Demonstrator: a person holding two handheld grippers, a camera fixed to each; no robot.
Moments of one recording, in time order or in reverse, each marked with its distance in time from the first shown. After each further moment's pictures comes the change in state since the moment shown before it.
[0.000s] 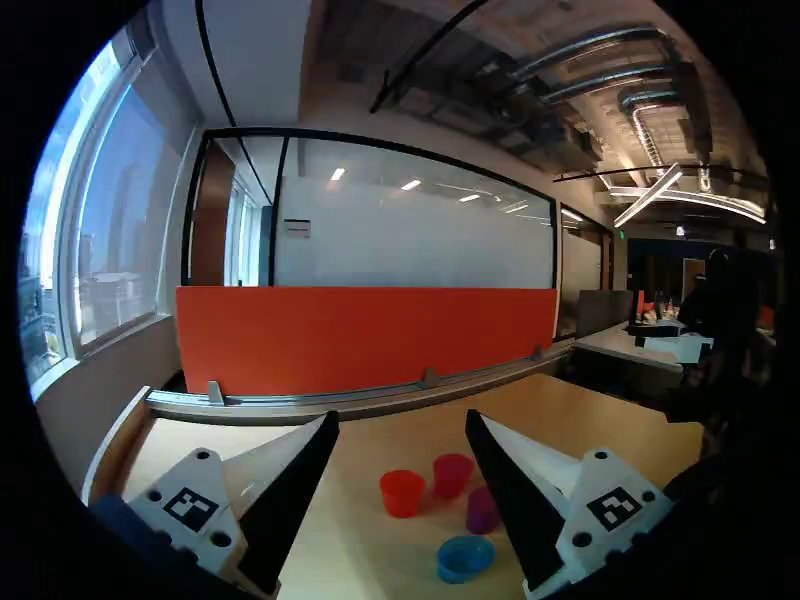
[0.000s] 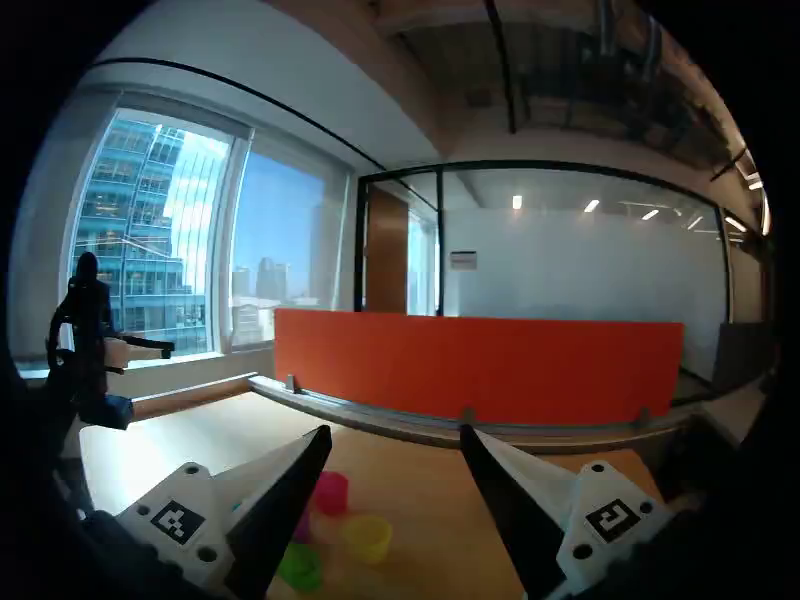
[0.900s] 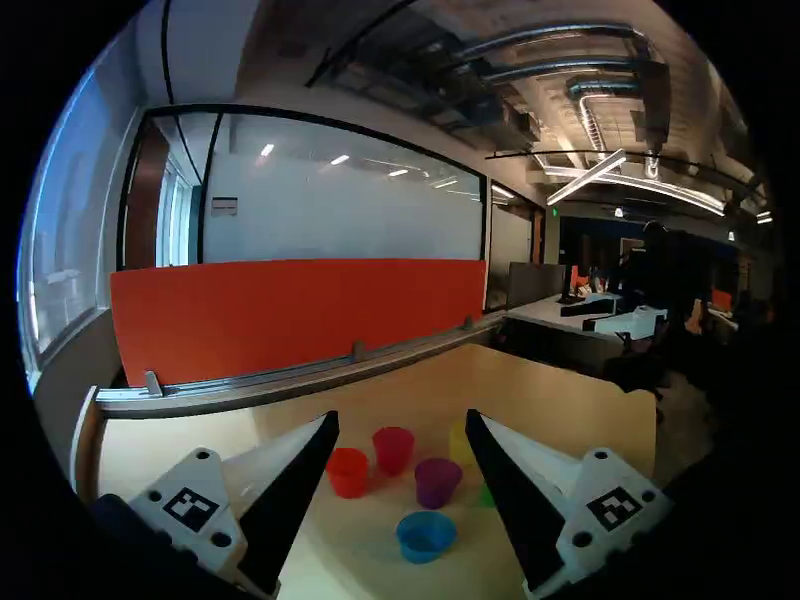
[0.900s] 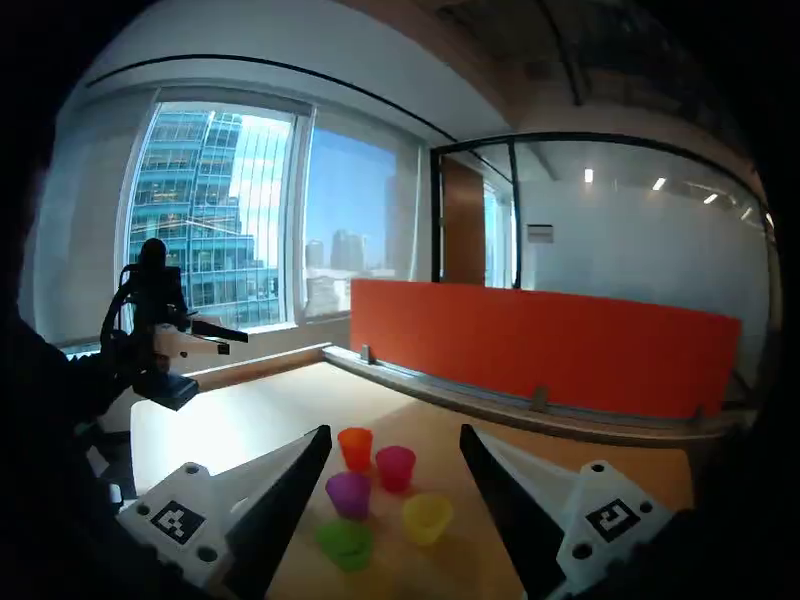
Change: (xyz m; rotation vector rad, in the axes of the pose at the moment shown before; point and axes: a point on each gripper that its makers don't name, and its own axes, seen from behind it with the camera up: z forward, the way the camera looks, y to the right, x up) left arm -0.029 0.038 -0.004 -0.266 -0.092 0.033; right arm -0.021 -0.048 0.000 0.257 -0.109 -0.022
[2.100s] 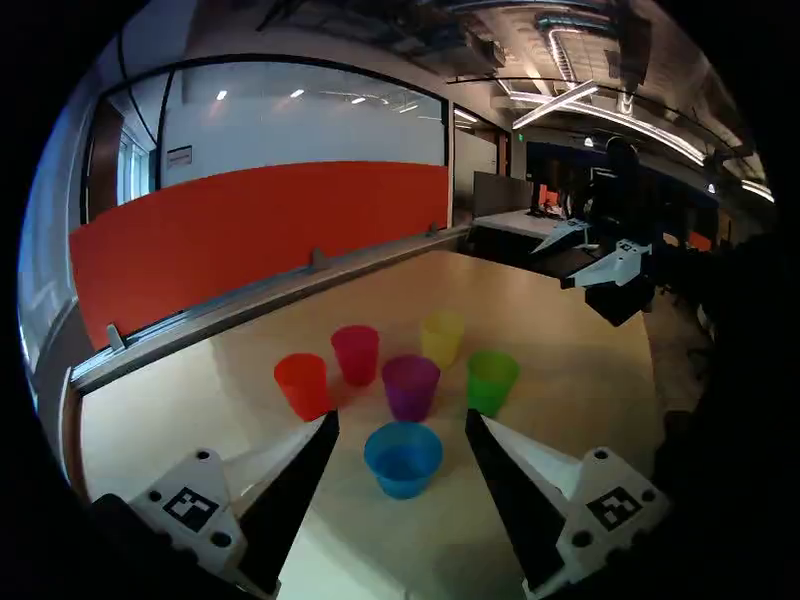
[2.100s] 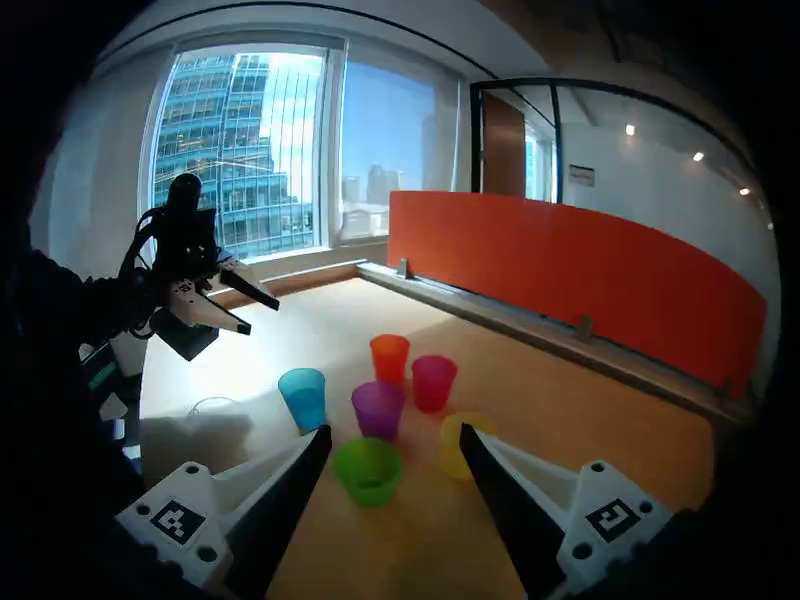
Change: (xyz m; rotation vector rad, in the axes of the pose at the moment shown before) left arm -0.131 0.030 0.023 -0.120 -0.264 0.076; right arm -0.124 -0.028 0.013 0.119 -0.238 -0.030
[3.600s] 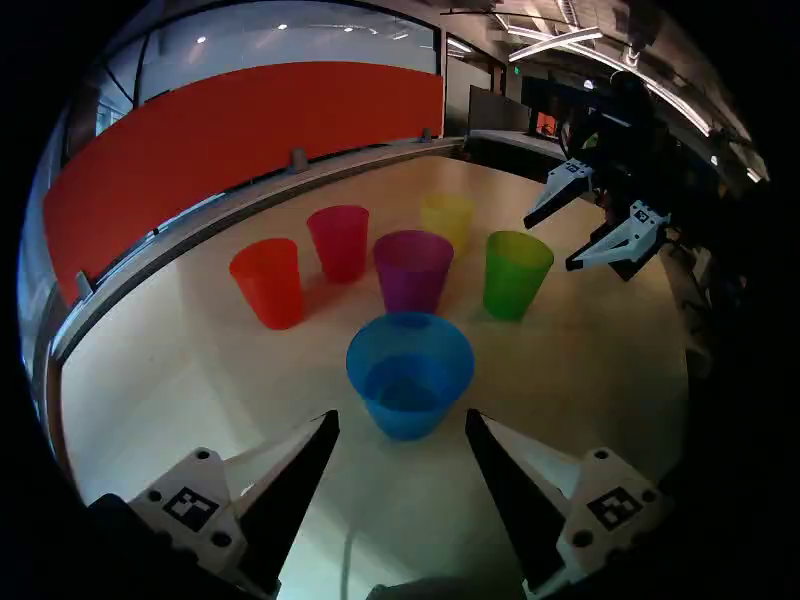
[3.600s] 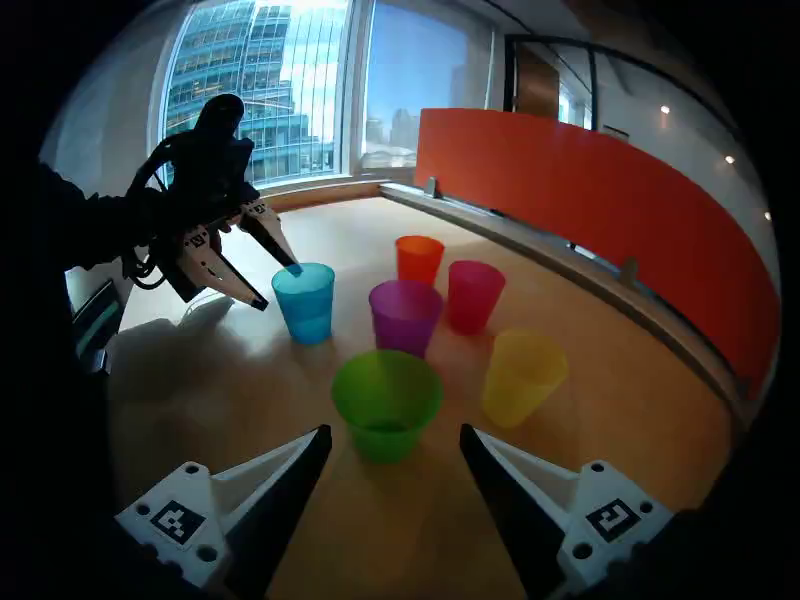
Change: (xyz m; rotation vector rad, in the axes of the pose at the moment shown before) left arm -0.113 -0.004 0.059 -0.041 -0.270 0.020; right arm -0.107 -0.018 0.070 0.057 -0.214 -0.073
